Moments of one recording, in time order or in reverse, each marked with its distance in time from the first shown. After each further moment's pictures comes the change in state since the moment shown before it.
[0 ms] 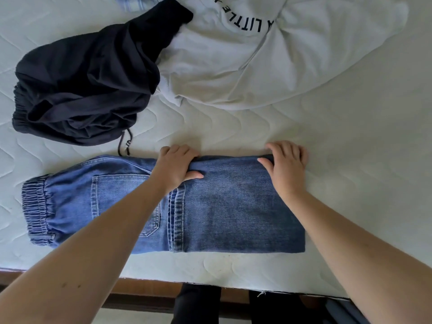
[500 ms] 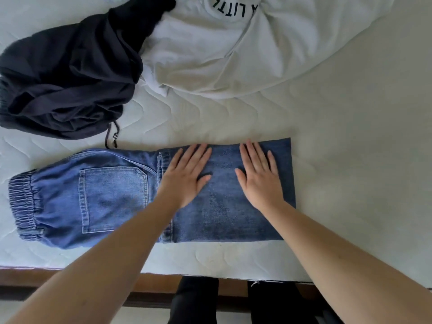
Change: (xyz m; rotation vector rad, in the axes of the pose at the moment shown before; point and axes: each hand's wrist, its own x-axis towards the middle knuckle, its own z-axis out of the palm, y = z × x) left_hand -0.025 0.064 0.050 0.197 0.130 0.040; right_hand -0.055 -0.022 0.025 -0.043 -0.113 -0.138
